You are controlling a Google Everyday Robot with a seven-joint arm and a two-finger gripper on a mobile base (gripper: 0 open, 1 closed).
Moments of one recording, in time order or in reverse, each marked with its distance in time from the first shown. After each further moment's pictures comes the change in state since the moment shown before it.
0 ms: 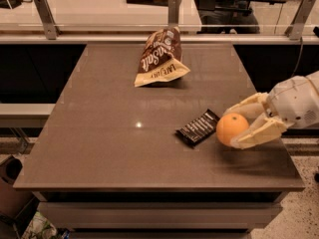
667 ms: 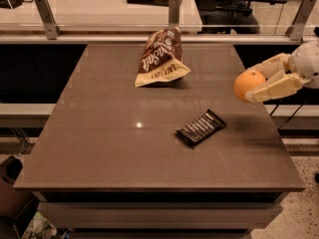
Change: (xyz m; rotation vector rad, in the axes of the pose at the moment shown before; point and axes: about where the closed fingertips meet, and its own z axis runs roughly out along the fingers) arm -0.019 -0.087 -0.066 0.169 -0.054 0.058
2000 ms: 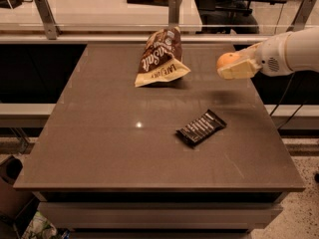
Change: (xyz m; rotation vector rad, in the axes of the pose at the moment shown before) arm -0.007 -0.098 0.044 0.469 0.064 0.159
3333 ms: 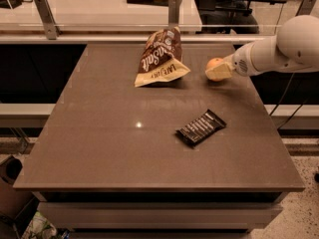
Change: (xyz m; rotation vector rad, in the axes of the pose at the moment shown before) arm 0.024 -0.043 0.087 0.097 0.093 0.115
